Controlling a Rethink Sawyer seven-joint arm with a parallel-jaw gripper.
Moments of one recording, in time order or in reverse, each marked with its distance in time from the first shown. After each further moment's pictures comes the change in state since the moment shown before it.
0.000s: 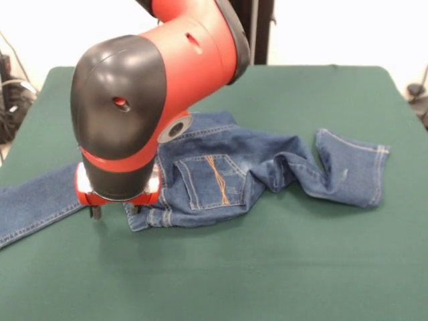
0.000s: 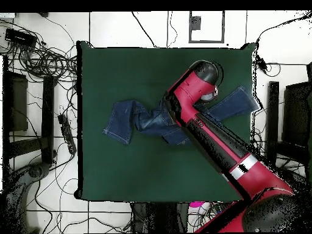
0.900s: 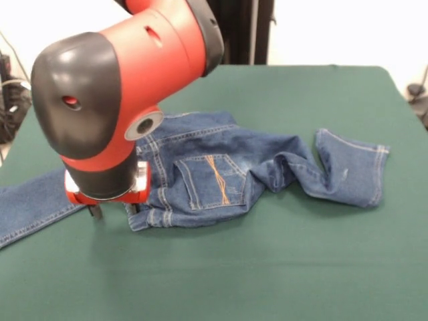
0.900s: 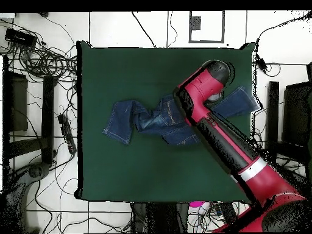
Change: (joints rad) arm -0.094 0.038 0.108 0.004 0.062 -0.028 0.000
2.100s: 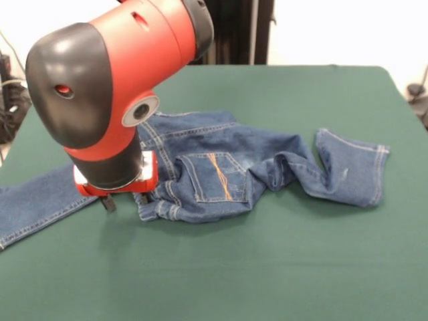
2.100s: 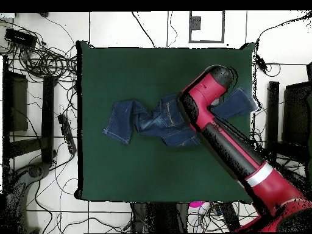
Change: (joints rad) arm -0.065 0.006 0.056 0.083 0.041 0.021 0.012
